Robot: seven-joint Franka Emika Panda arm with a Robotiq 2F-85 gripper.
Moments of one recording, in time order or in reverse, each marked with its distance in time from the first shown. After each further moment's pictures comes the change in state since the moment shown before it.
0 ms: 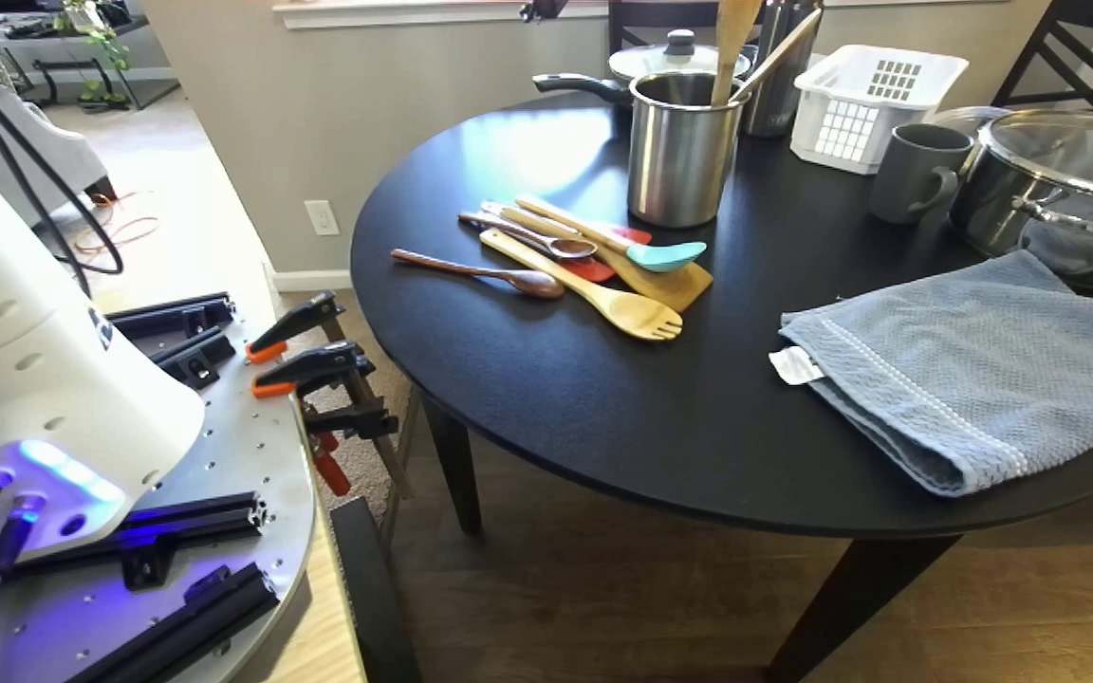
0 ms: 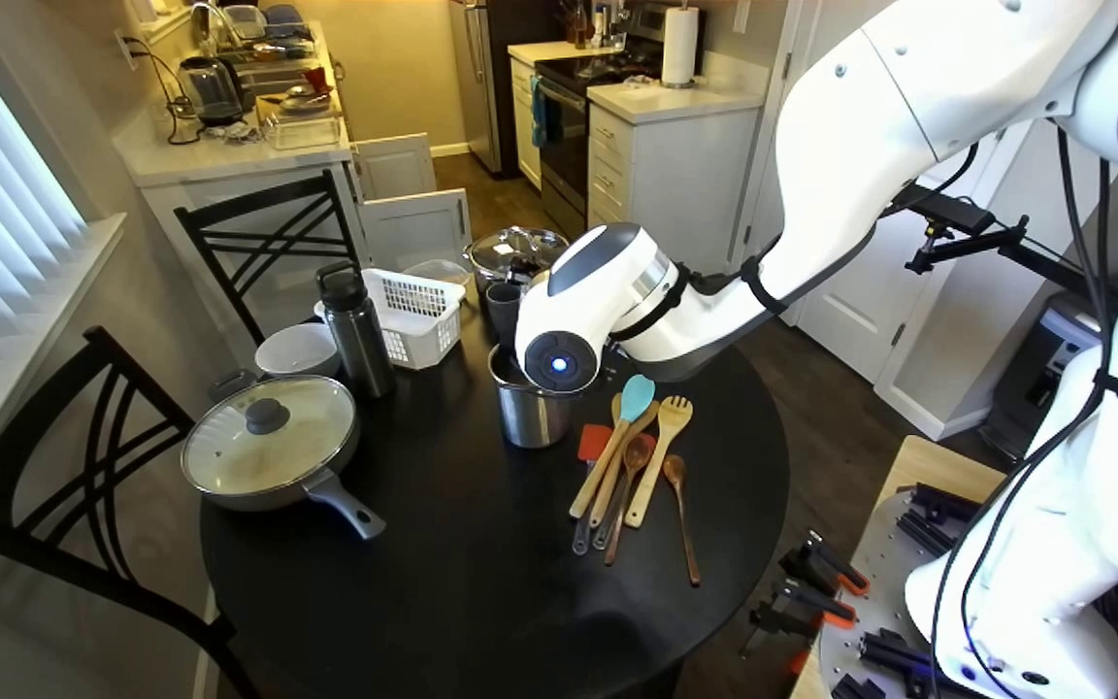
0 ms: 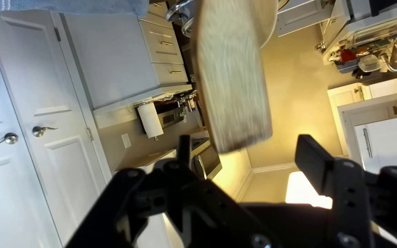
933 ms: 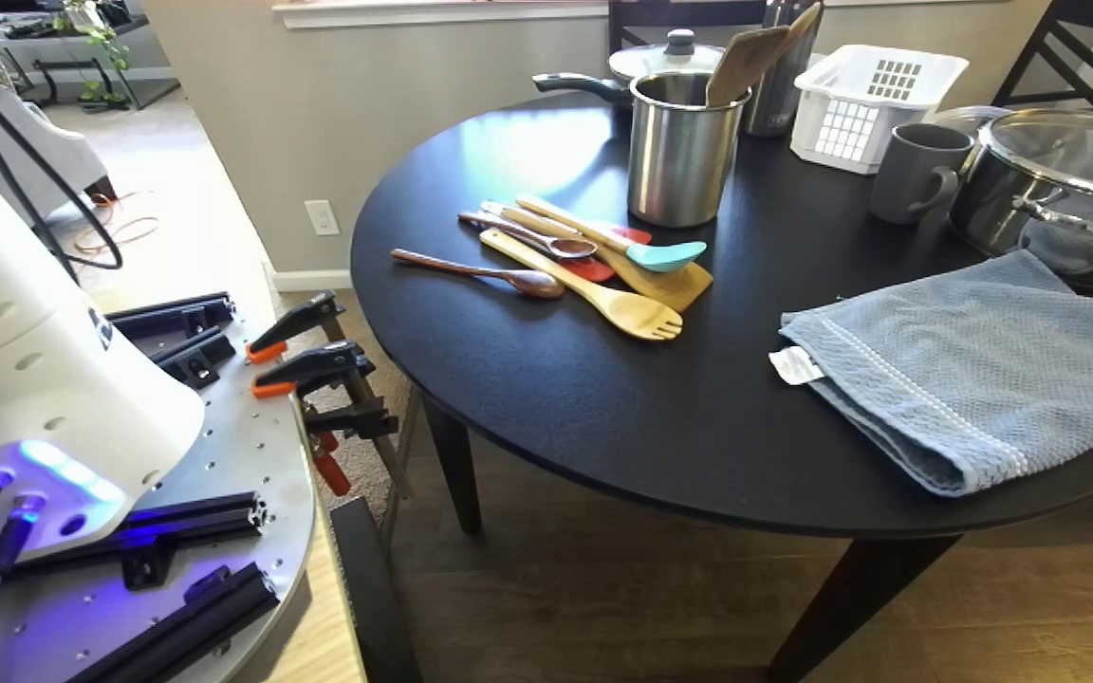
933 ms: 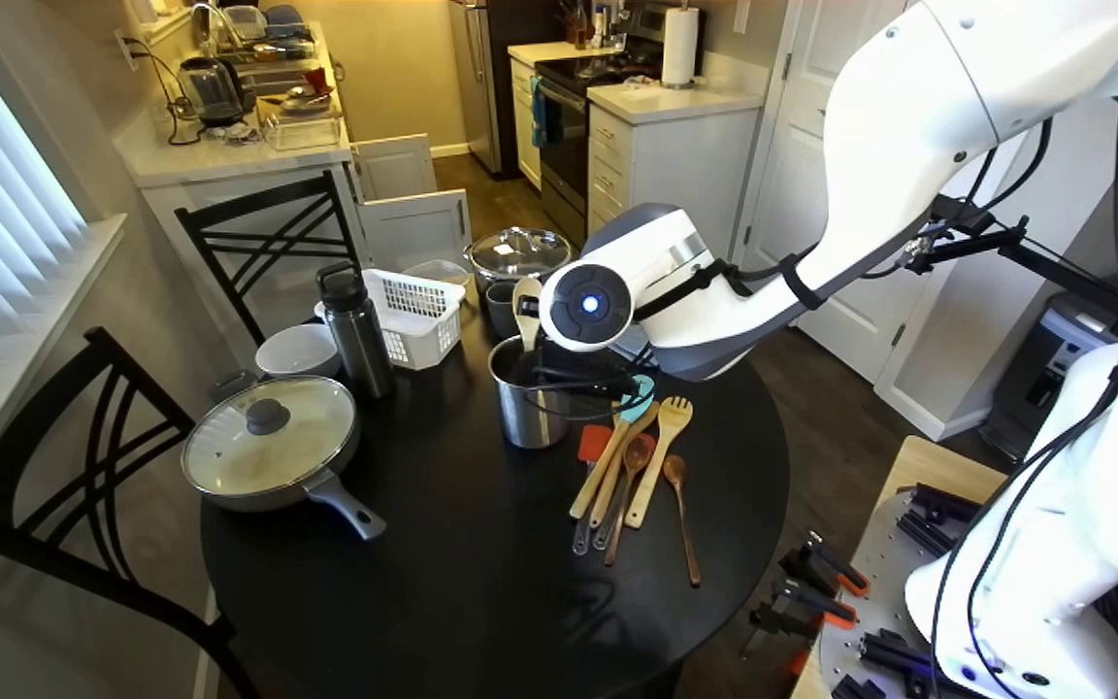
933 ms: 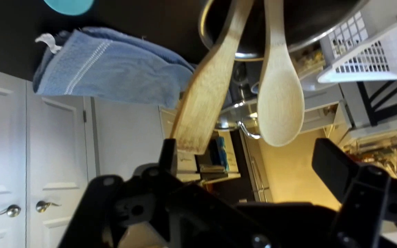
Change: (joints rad) arm -0.032 -0.112 -0.012 -0.102 0.332 0.292 -0.289
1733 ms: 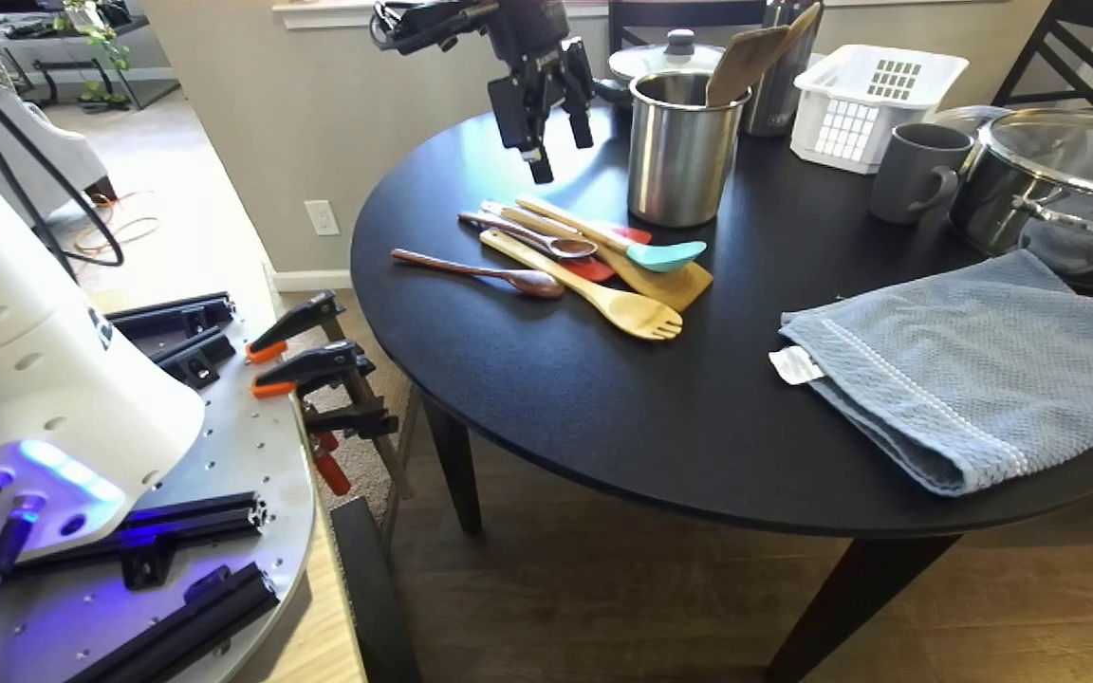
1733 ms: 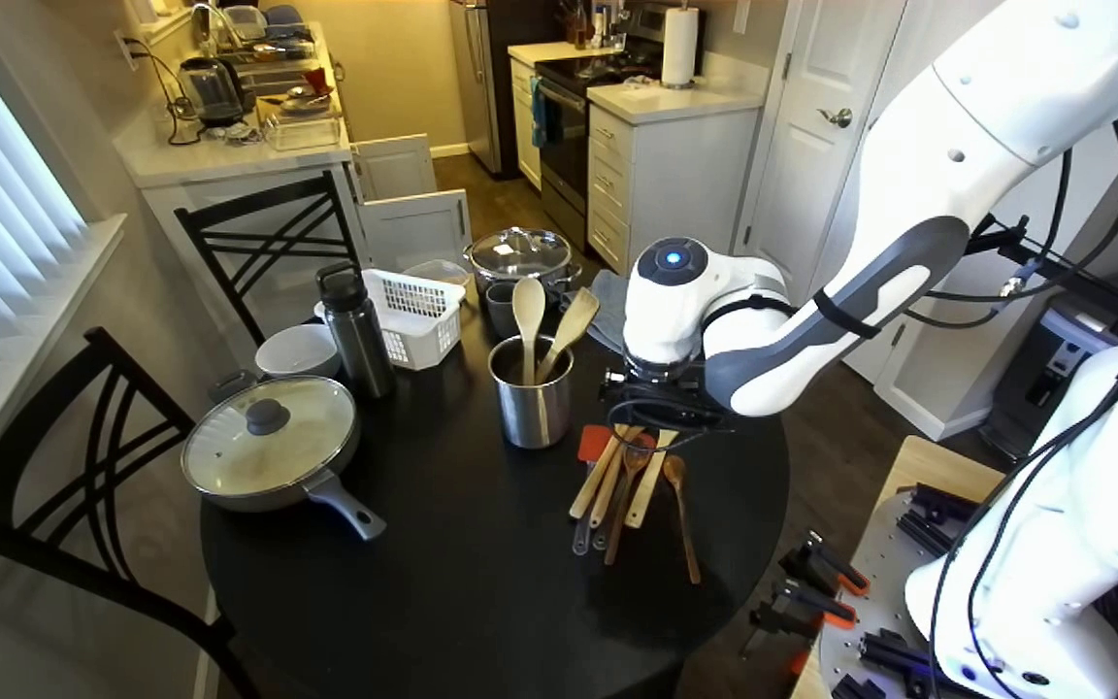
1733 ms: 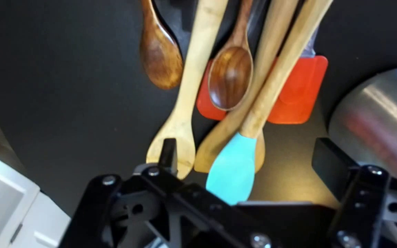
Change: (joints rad) arm -0.068 -0.069 -0.112 -0.337 0.749 0.365 -0.606
